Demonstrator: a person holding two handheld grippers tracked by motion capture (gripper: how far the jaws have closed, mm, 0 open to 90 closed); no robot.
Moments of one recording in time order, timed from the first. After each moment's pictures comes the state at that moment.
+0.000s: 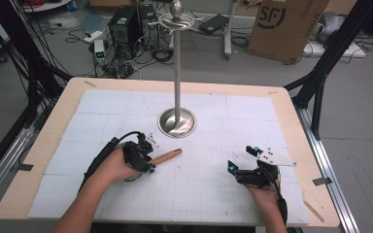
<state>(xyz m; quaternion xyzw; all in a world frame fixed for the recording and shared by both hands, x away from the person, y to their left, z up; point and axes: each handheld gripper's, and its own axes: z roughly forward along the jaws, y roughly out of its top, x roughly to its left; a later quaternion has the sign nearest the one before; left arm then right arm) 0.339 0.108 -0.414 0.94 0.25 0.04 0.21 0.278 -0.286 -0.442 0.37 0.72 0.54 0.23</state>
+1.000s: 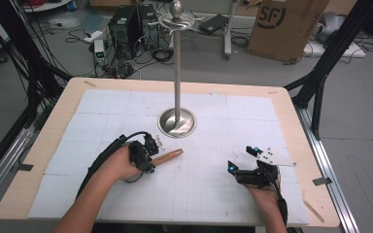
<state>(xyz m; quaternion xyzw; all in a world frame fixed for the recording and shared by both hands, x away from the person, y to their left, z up) 0.339 0.092 -0.410 0.96 0.21 0.07 0.14 0.277 -0.286 -0.442 0.38 0.72 0.53 0.23</state>
